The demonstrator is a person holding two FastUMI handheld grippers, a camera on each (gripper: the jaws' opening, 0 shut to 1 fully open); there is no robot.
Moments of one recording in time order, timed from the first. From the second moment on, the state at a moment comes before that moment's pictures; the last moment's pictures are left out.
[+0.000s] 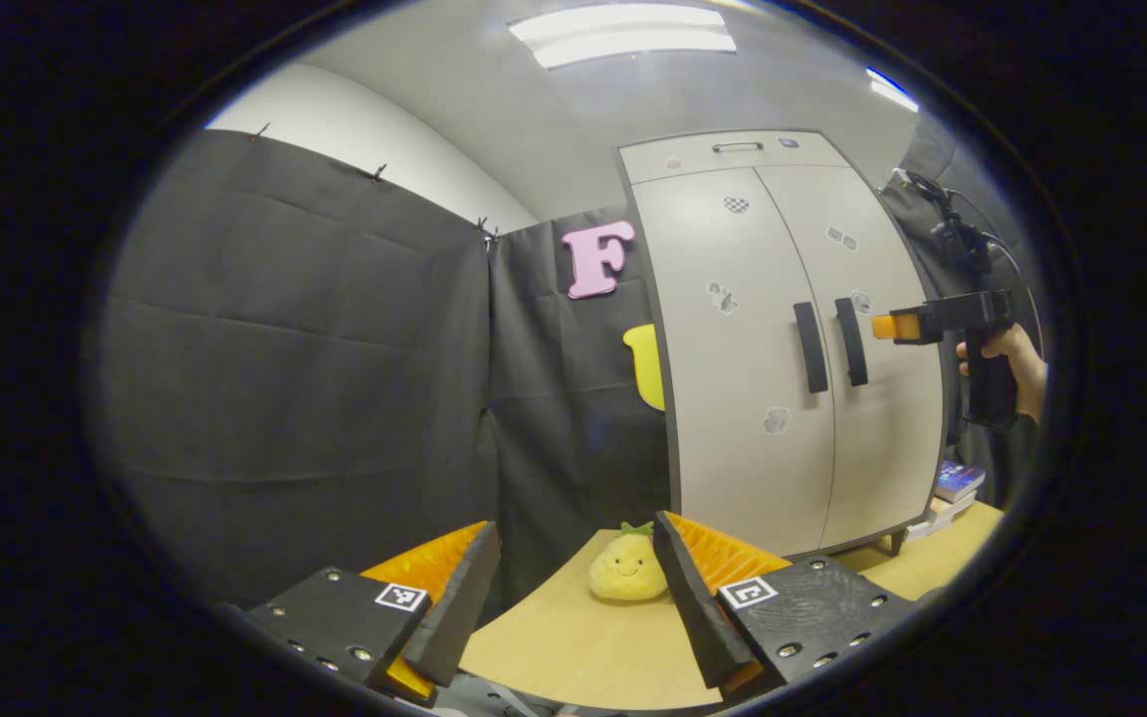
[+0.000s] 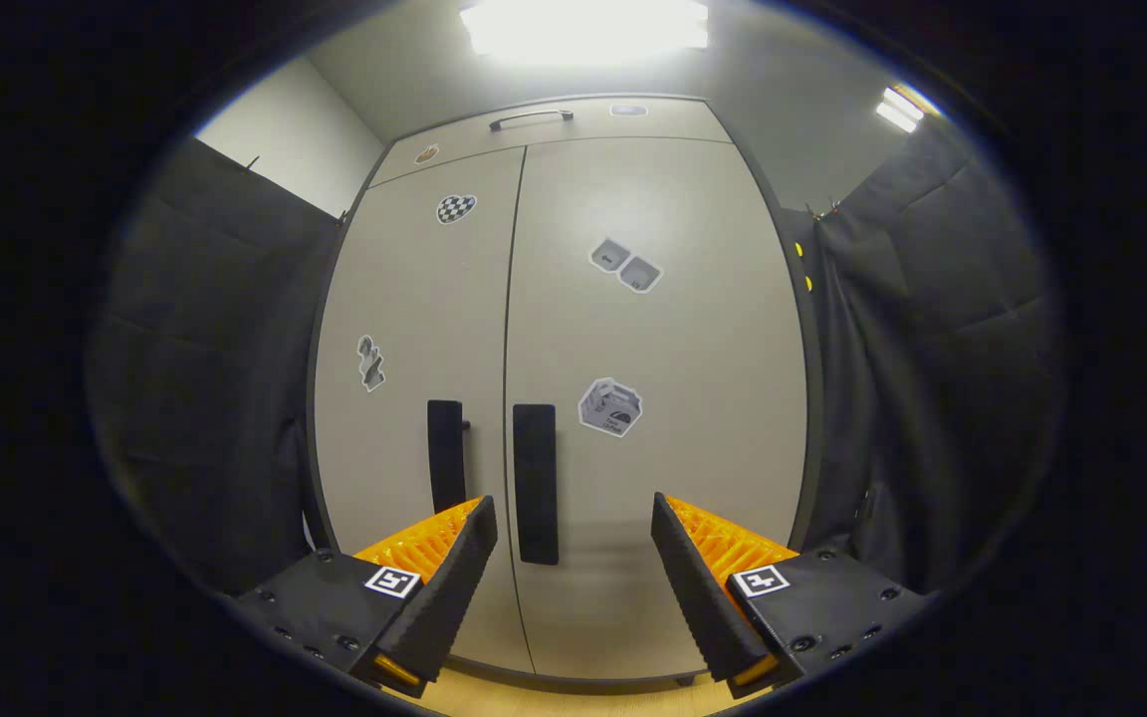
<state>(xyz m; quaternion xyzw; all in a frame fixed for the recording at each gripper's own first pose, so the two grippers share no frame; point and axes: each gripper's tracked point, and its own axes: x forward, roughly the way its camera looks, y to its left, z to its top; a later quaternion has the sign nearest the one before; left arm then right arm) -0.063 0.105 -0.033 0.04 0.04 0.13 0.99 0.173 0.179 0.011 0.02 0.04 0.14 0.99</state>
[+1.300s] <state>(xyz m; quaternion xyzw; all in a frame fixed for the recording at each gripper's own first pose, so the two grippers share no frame) -0.084 0.152 -0.036 0.05 0.05 0.17 0.98 0.247 0.222 -0.020 0.02 0.14 0.11 0.98</state>
